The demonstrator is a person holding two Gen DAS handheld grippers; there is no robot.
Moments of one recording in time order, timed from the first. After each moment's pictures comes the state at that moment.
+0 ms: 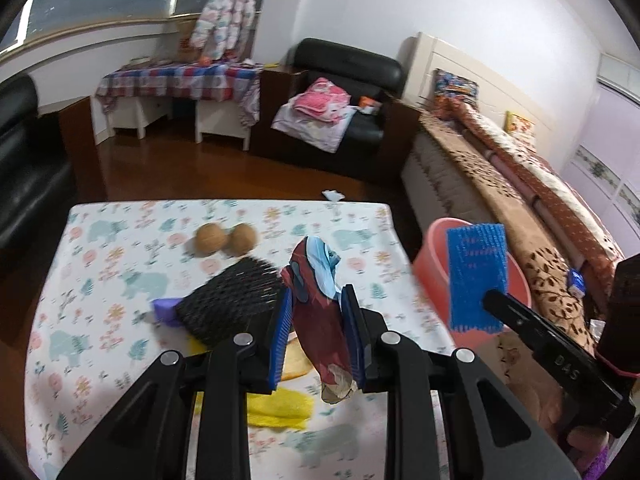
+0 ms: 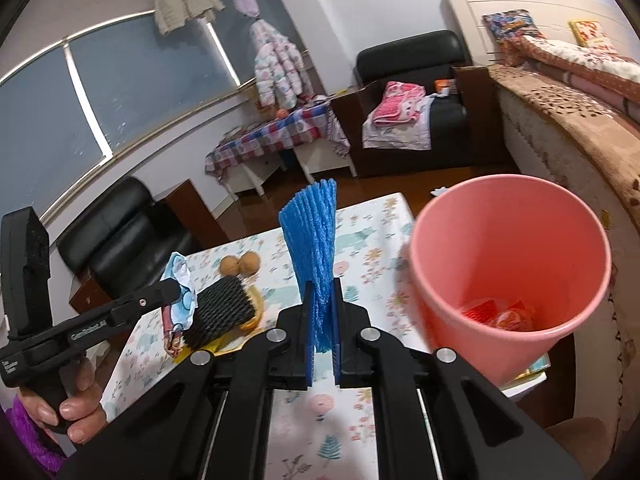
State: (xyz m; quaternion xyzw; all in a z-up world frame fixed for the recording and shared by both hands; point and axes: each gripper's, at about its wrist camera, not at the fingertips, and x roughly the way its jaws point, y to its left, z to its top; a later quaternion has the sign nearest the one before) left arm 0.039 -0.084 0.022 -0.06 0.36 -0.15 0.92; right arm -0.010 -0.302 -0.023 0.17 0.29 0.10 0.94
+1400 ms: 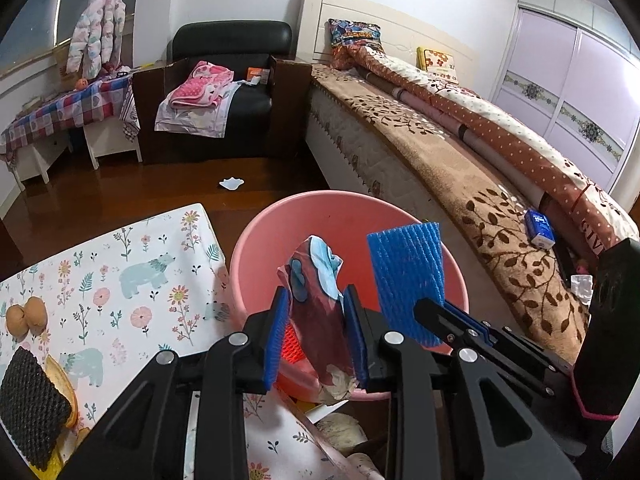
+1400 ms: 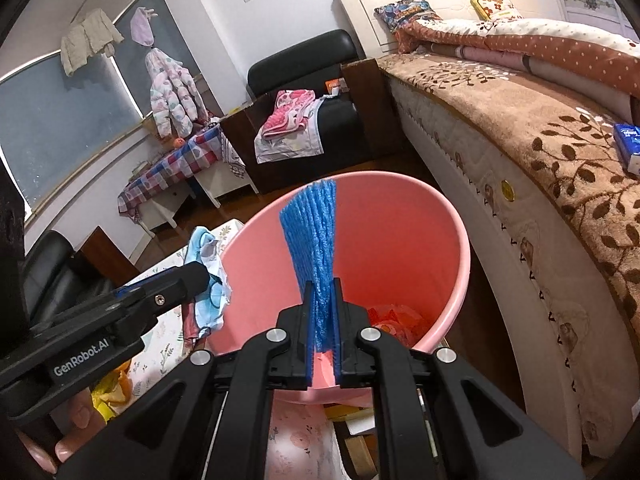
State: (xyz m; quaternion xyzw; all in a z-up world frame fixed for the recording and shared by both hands) left arm 0.102 -0.305 -0.015 0.03 0.38 -0.29 0.88; right arm 0.010 -0.425 -0.068 0.22 0.30 -0.06 0.93
